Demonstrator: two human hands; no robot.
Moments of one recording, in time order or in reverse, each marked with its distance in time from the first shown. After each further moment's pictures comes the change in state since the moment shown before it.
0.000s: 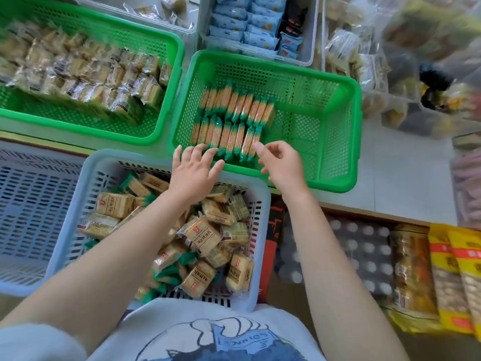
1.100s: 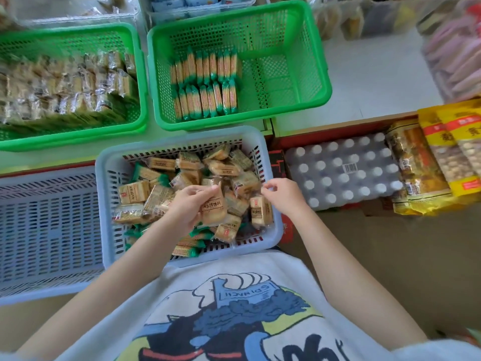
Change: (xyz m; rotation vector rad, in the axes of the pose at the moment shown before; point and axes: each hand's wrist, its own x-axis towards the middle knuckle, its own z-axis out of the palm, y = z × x) left_hand -0.149 -0.030 0.004 -1.188 -0.492 -0.529; right_hand -0.155 0.123 0.035 -0.296 -0.039 0.301
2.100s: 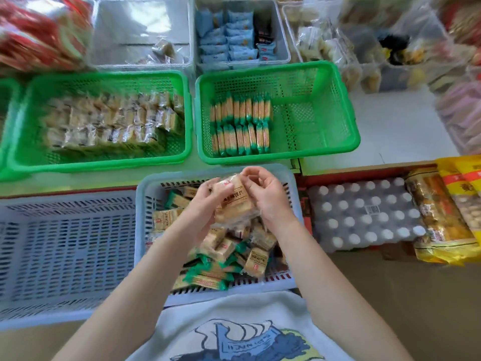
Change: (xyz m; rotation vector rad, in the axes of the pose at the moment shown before) left_hand -0.034 0.069 -0.050 -0.096 -0.205 0.237; right_hand -0.014 -0.161 0.030 0.920 -0.067 -0.278
